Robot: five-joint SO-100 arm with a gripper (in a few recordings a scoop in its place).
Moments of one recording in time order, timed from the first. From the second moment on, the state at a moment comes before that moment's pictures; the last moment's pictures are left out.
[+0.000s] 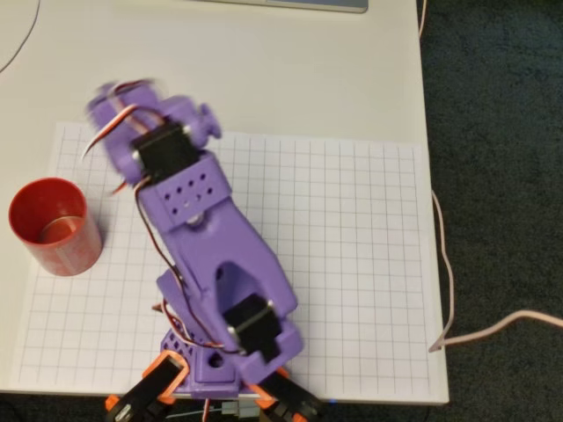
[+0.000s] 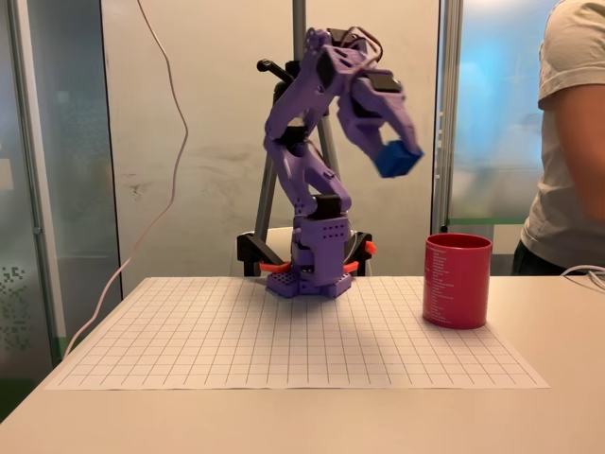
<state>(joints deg) -43.9 146.7 106.5 91.8 1.4</state>
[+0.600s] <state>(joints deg) -61.2 120.9 102.1 87.1 6.1</state>
